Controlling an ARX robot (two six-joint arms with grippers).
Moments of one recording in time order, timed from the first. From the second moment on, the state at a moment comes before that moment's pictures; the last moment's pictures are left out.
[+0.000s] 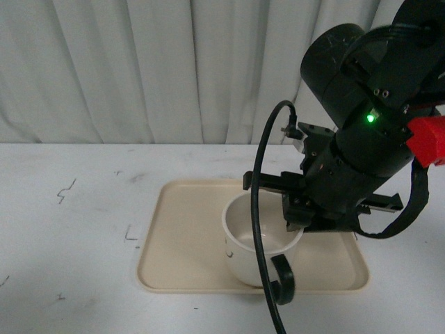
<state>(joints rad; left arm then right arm) 0.00 0.01 0.01 0.00 0.00 0.00 0.38 2.07 1.36 -0.46 -0.11 0.40</state>
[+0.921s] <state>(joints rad) 0.00 0.01 0.01 0.00 0.00 0.00 0.39 2.39 2.05 -1.04 -0.25 -1.13</state>
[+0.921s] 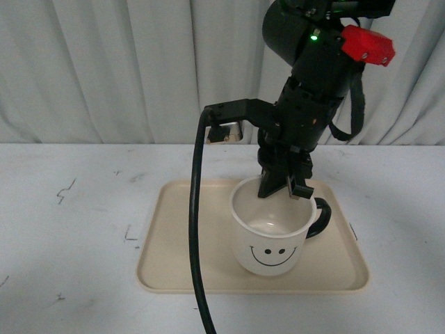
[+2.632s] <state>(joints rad) 0.00 0.01 0.01 0.00 0.00 0.00 0.19 1.51 0.43 1.07 0.19 -0.02</state>
